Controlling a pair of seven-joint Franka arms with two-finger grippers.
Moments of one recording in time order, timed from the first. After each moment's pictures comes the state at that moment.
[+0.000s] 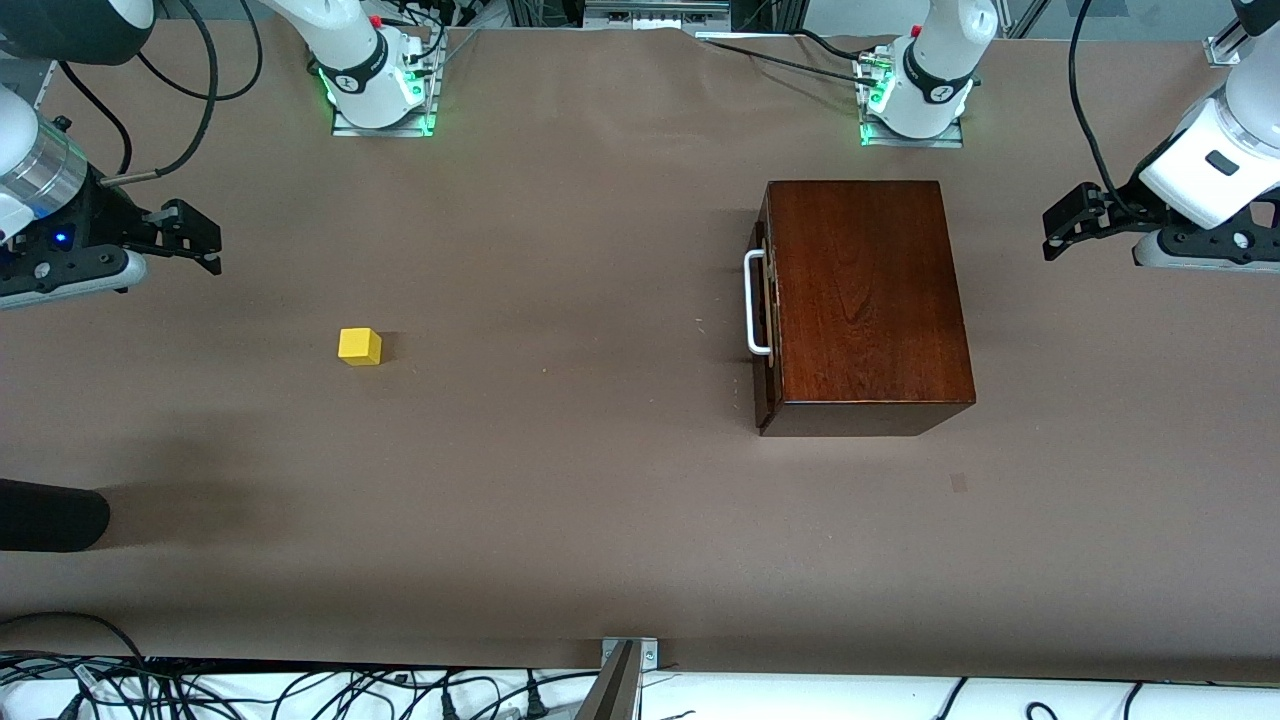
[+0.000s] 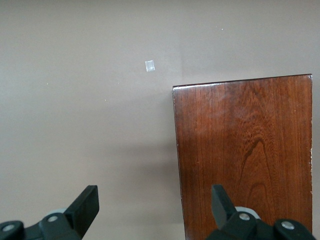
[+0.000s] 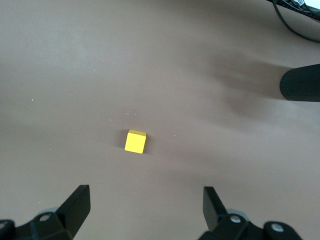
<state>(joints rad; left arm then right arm) -0.08 -0.02 0.00 -1.64 0.04 1.60 -0.03 0.28 0.06 -0.19 -1.60 -0.06 1.67 -0.18</state>
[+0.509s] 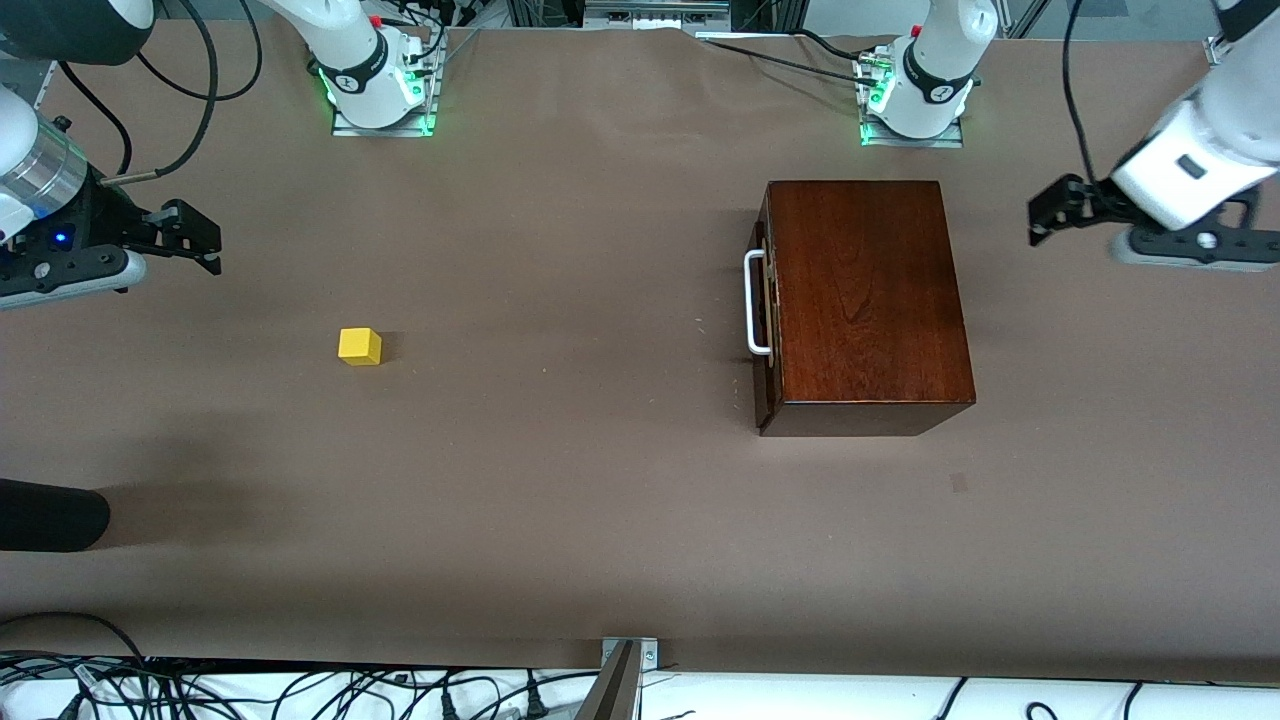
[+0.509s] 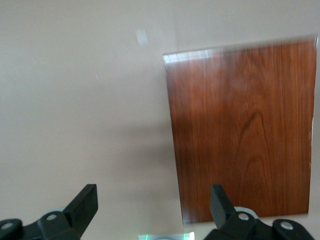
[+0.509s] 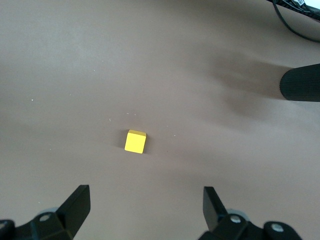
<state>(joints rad) -0.09 0.00 -0.05 -1.64 0.04 1.46 -0.03 0.28 0.06 -0.19 -1.60 -0.06 1.67 -0.18</state>
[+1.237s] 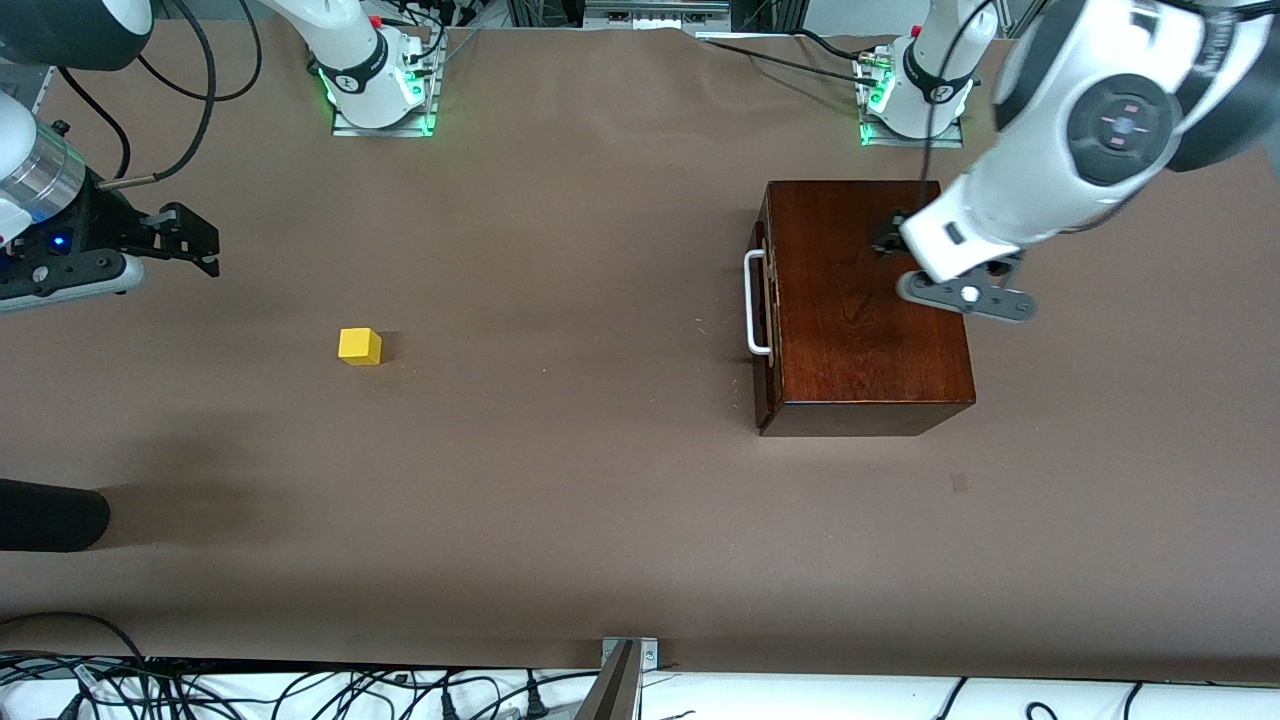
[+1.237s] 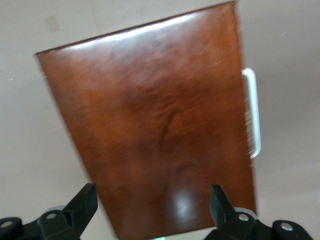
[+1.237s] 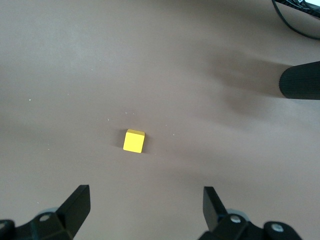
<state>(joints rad) -0.12 0.16 -0.27 -1.63 -0.01 1.57 -0.18 0.28 0.06 -0.20 -1.60 -0.06 1.67 -0.18</state>
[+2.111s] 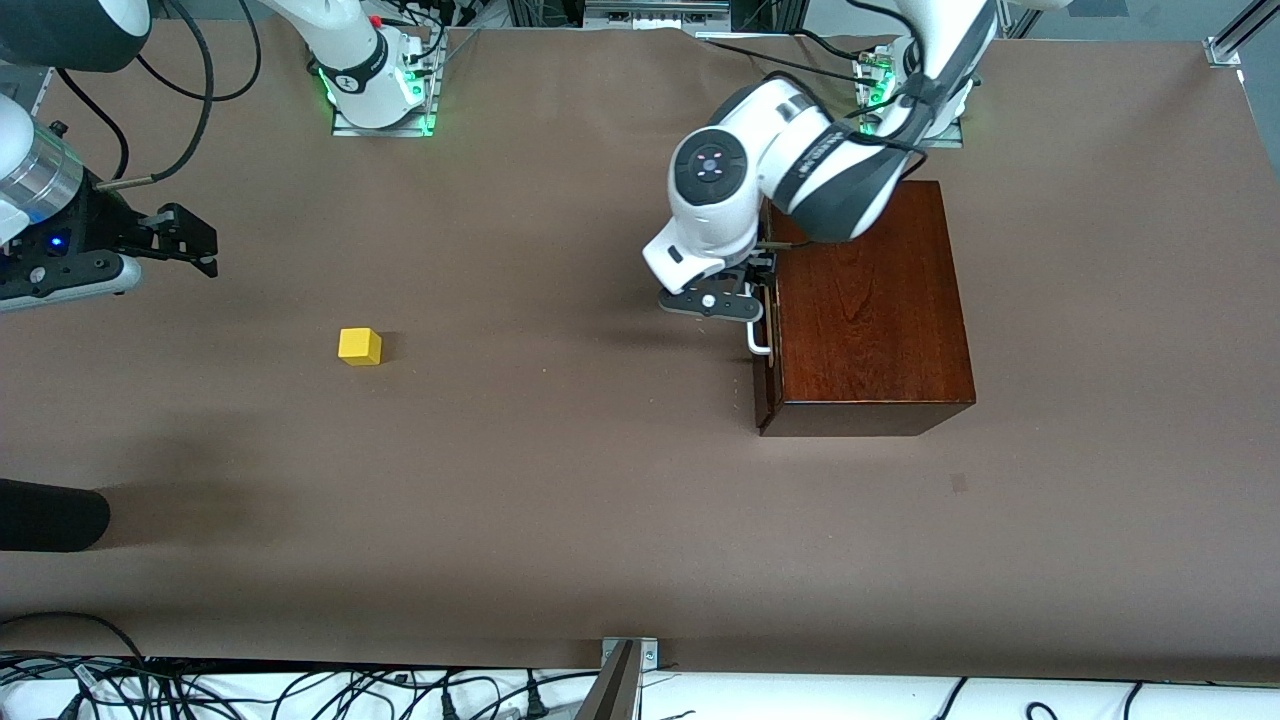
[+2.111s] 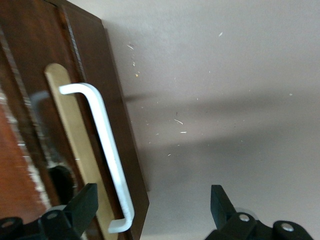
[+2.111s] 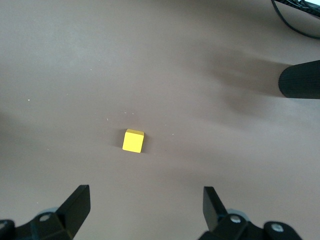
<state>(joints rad) -0.47 0.47 -0.30 -1.59 0.13 1.82 -0.64 0.28 0.06 -0.20 -1.60 -0.06 1.67 -0.18</state>
